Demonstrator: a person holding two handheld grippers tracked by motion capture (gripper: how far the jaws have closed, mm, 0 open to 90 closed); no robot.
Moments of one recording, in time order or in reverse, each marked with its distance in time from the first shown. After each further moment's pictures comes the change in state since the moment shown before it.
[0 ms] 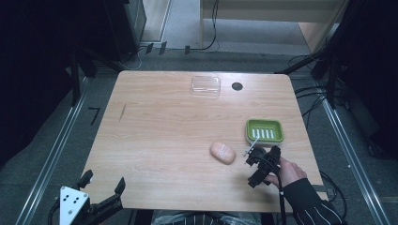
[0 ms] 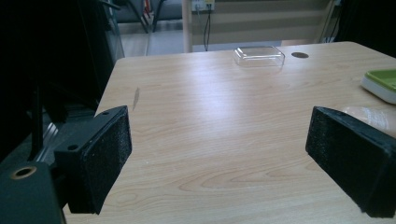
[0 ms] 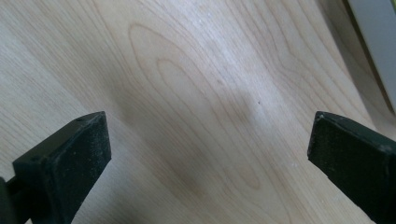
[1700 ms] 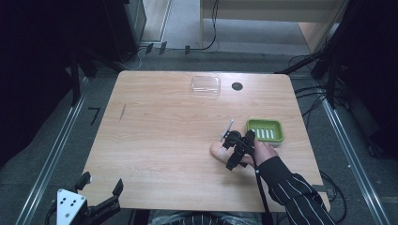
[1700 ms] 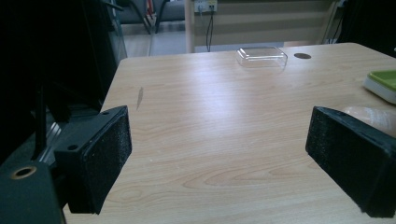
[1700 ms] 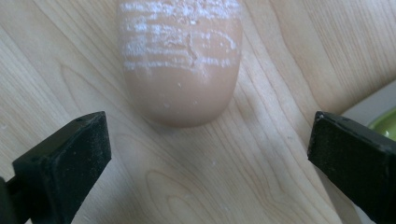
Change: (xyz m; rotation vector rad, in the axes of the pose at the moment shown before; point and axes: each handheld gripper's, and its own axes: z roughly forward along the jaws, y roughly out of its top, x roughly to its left) left arm 0.003 -0.002 -0.005 -0.007 0.011 -0.007; right arm 0.001 0.083 0.006 -0.022 0.053 -0.069
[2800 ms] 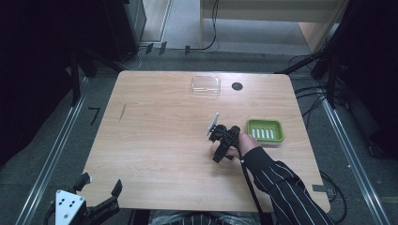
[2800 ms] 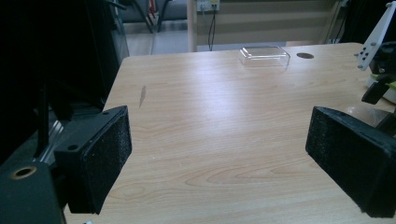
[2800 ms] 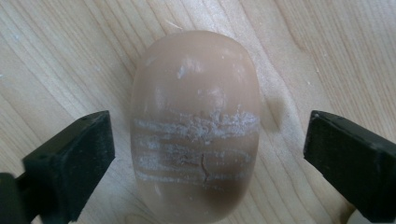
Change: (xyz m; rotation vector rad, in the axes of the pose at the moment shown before) left arm 0.002 -0.001 -0.003 0.003 0.007 -0.007; right arm -0.001 0.047 0.018 0.015 0.066 -0.031
